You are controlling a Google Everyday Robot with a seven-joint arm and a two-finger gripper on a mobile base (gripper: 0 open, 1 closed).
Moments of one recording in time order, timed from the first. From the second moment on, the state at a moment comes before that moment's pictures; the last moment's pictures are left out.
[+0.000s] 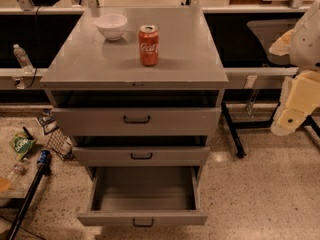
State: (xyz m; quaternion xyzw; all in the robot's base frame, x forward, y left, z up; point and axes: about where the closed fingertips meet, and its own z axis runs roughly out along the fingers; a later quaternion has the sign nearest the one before) arm 0.438 -0.217 0.977 -0.60 0.78 -0.04 0.16
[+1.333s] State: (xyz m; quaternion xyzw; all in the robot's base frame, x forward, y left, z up) arm 0.611 -0.142 1.019 -0.48 0.72 0.14 0.48
